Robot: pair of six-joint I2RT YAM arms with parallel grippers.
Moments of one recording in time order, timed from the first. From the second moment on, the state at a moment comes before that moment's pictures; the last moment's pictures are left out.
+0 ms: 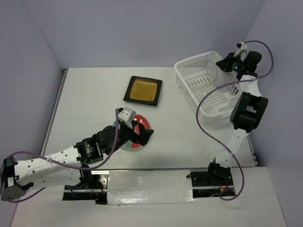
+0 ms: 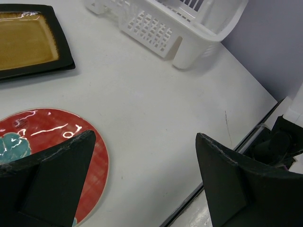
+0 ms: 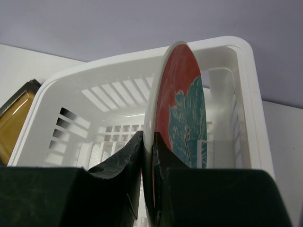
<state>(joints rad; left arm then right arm) -1.12 0.87 0.69 0.01 -0.40 -0.40 -0.39 2.15 1.81 0.05 -0.86 0.05</state>
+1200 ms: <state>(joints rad) -1.12 0.93 0.70 0.01 -0.40 -0.40 -0.38 2.03 1.59 0.32 -0.84 0.11</state>
